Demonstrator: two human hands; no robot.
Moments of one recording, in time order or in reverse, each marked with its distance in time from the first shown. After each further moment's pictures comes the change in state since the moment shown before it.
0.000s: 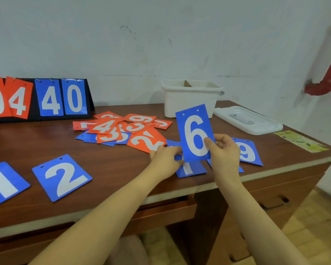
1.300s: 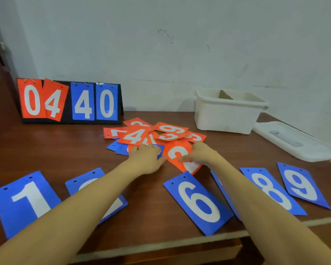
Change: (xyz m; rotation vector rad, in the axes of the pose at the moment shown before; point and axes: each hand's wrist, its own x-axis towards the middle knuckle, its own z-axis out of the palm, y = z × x) left_hand 0.033 -0.126 -0.096 0.440 -0.059 -0.151; right_hand 0.096 0.034 0.164 -1.119 -0.684 0.145
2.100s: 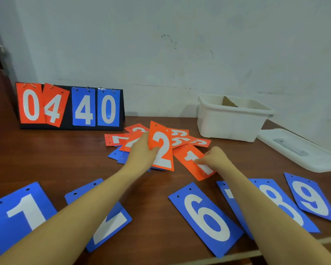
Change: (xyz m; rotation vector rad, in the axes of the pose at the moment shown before) left_hand 0.001 -0.006 -0.023 -0.818 0.383 -0.128; right_hand 0.016 0.014 -0.012 0.262 0.141 0.147
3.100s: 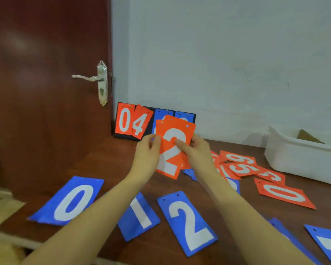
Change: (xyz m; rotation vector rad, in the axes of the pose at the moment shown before) left_hand -0.046 -0.046 -0.171 -0.309 0.461 -0.049; right_hand -0.148 -0.206 0.110 0.901 -0.264 -0.712
